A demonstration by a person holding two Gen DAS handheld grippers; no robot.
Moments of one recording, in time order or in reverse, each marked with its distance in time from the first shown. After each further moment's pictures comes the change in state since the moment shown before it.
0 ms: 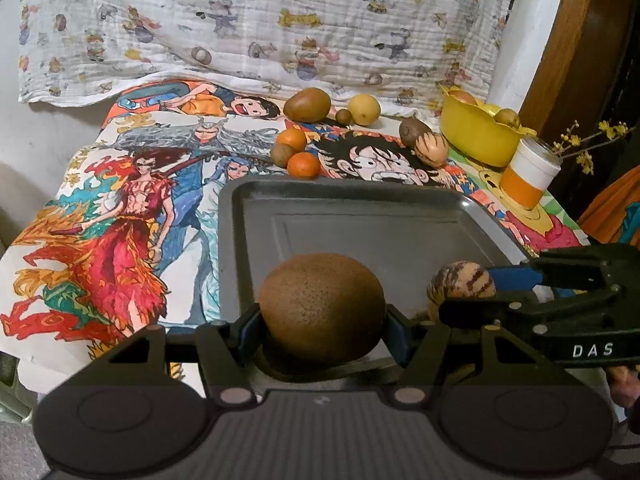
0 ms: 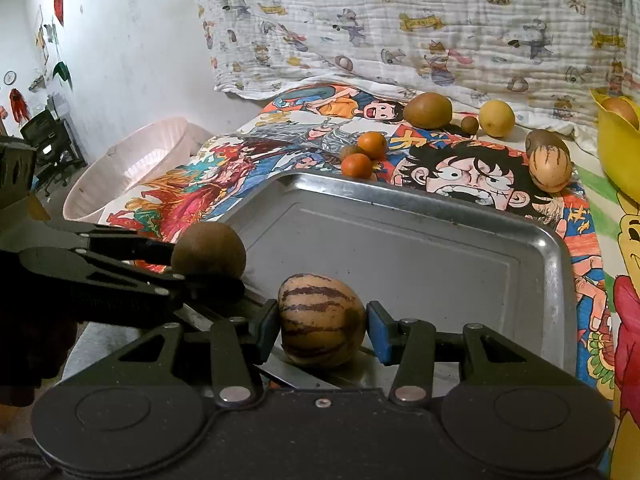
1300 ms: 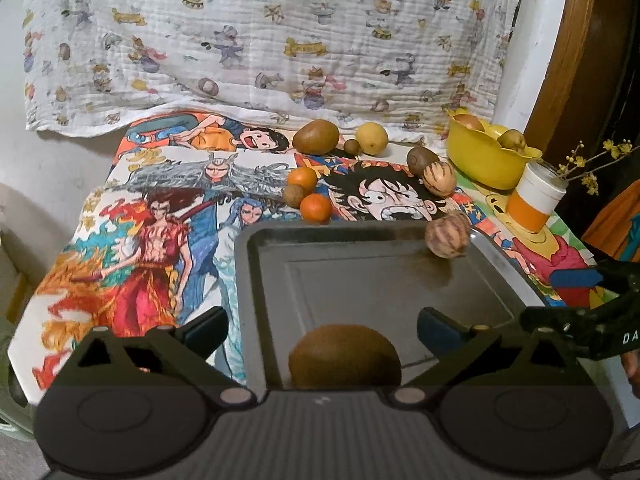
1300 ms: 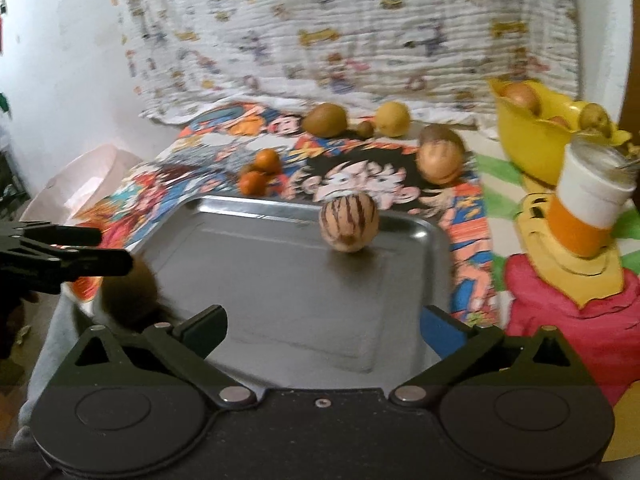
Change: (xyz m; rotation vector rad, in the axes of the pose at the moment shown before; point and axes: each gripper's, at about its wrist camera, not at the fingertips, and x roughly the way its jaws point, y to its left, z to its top) left arm -0.011 0.006 0.031 0.021 -0.045 0.031; right arm -0.038 -0.058 0.000 0.108 -0.031 -0.194
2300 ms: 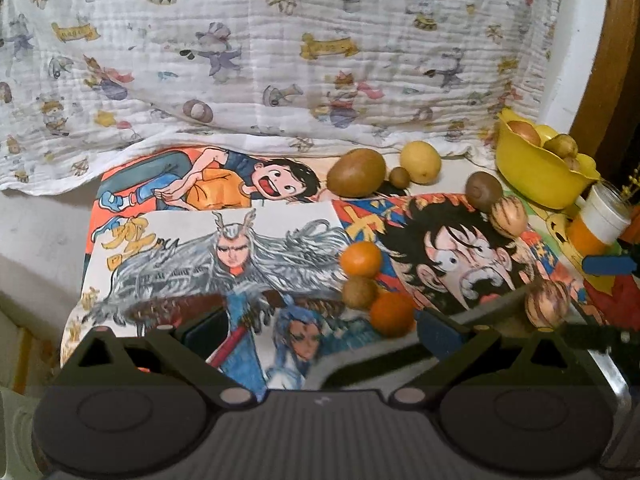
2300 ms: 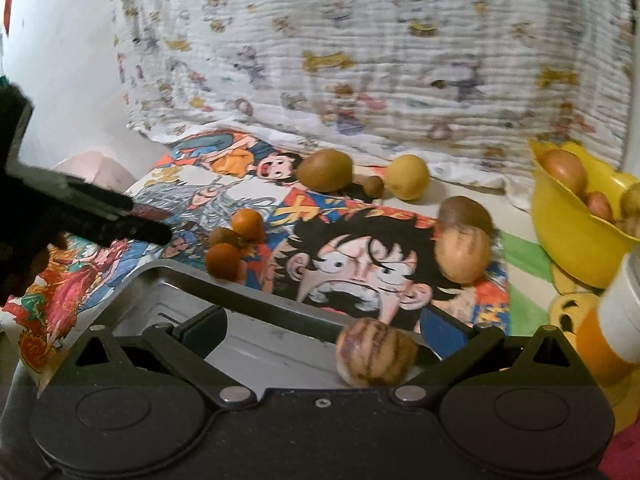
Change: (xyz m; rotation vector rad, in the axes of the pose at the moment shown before) left arm 0.103 0.055 0.106 0.086 0.071 0.011; right arm 0.076 0.007 0.083 -0.098 -0.034 -0.003
